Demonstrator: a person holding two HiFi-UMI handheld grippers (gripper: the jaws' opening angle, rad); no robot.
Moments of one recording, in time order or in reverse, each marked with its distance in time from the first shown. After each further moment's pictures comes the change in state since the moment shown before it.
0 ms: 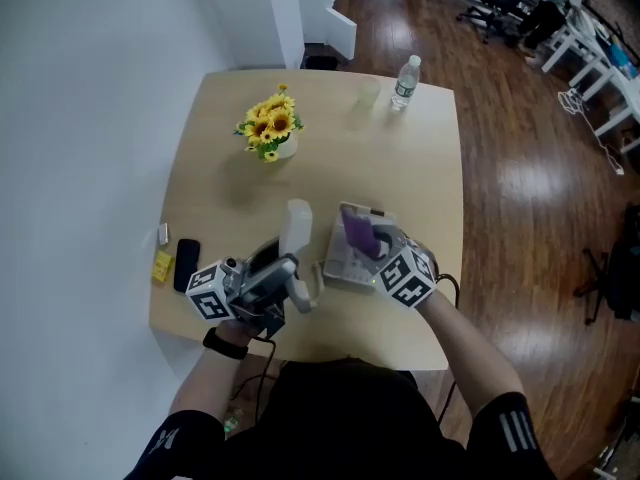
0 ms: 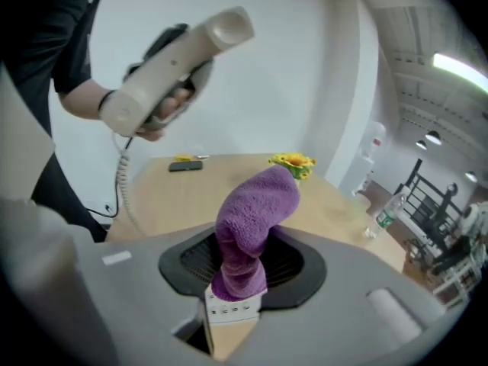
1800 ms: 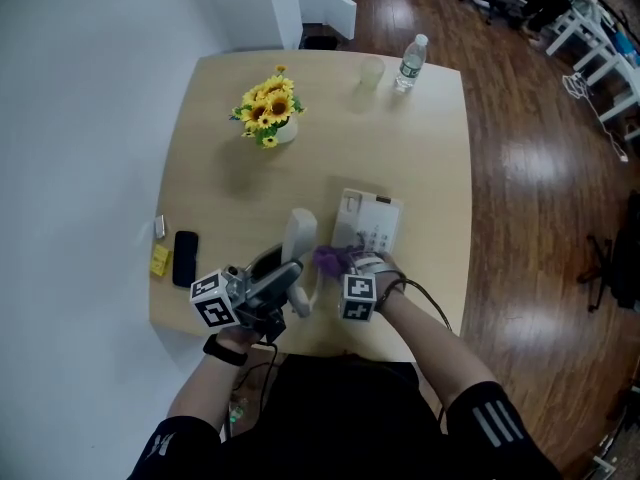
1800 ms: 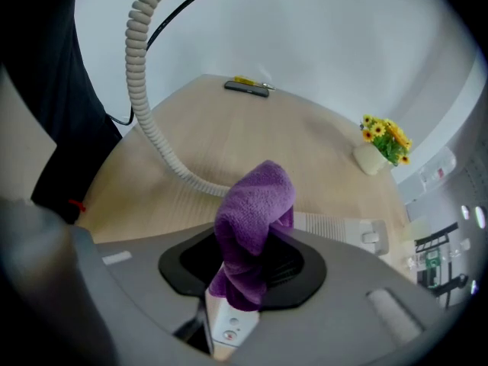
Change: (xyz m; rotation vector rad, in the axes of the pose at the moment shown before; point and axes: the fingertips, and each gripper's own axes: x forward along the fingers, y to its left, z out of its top) left arm -0.036 0.041 -0.035 -0.052 0.071 0.185; right arm 0.116 0.129 -0.113 -0.435 0.373 0.223
